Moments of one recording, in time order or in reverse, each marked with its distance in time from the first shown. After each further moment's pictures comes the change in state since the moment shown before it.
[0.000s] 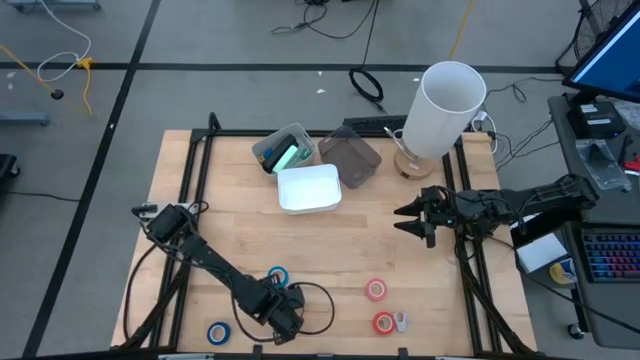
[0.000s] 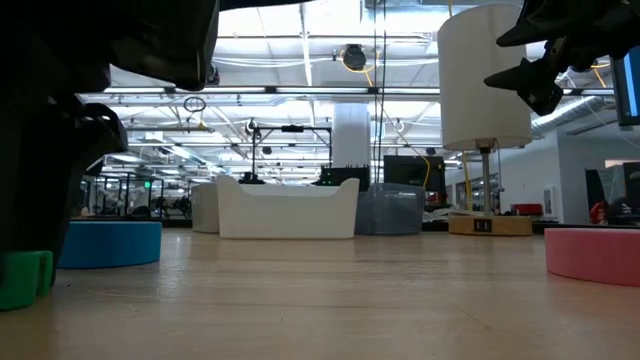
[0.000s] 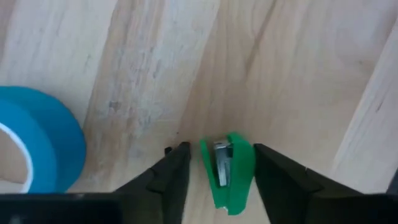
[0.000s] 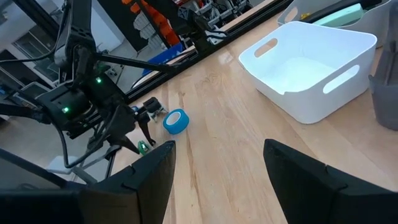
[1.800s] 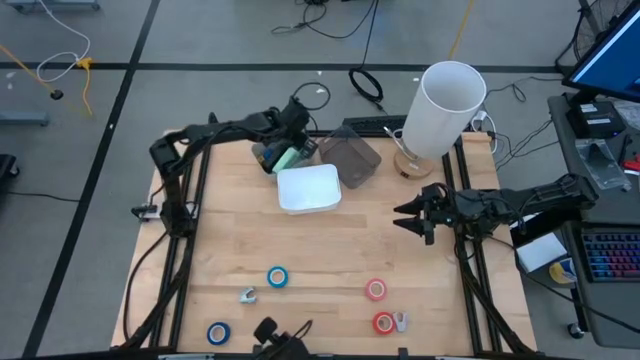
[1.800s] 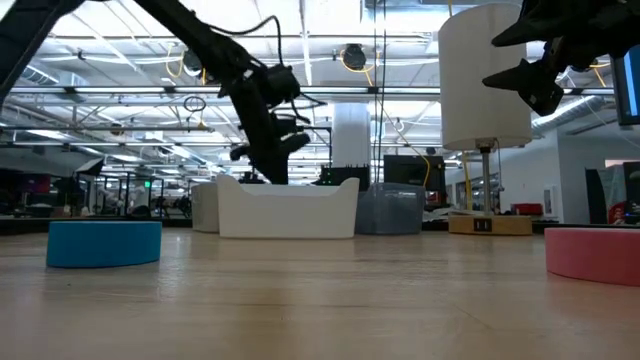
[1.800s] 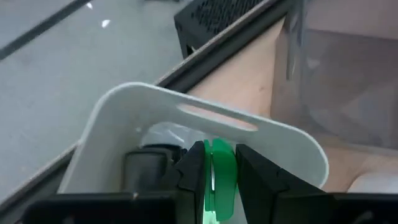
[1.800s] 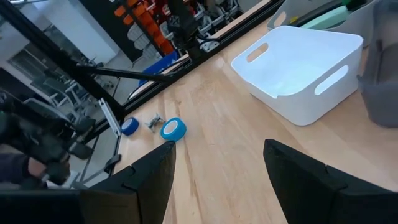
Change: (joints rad) left arm 1.246 -0.193 -0.005 0.216 -0.086 0.768; right arm -0.001 0.000 0.000 0.007 0.038 0.051
